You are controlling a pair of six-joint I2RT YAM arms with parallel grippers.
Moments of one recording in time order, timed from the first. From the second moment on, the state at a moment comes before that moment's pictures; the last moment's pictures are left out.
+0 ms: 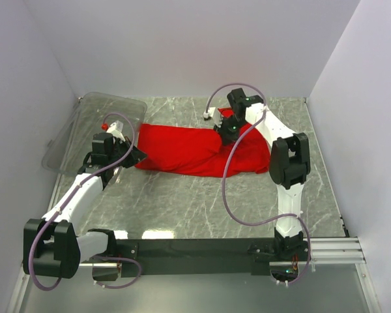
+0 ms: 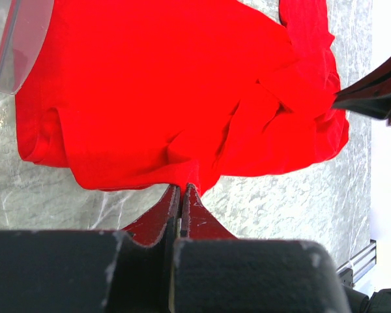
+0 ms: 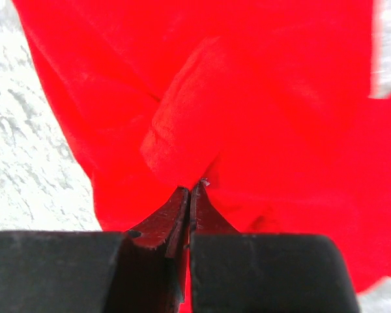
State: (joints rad) left arm -0.10 1.15 0.69 -0.10 0.37 -0.58; right arm 0.32 2.11 1.83 -1.04 -0.44 -0.89
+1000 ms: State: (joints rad) left arm -0.10 1.16 0.69 -0.10 0.37 -0.58; right arm 0.31 2.18 2.07 -0.56 -0.01 -0.54
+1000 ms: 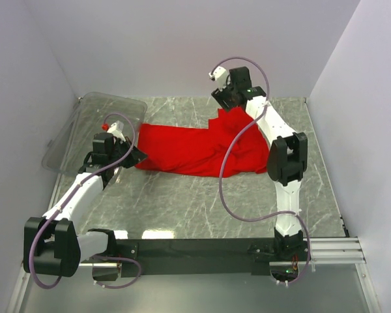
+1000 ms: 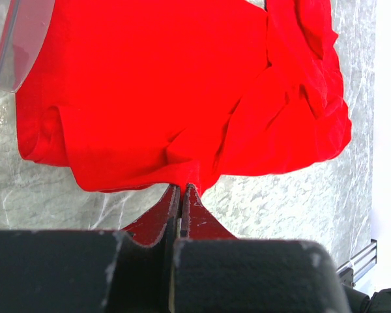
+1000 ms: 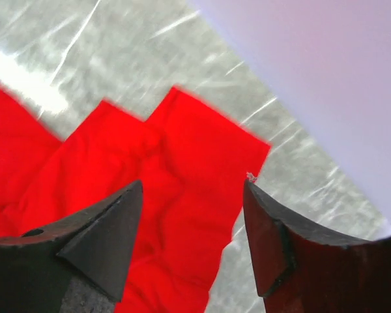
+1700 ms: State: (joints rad) left arm -0.07 1.00 0.69 -0.29 0.06 -0.57; right arm 0.09 2.15 1.87 -0.83 -0.33 -0.55
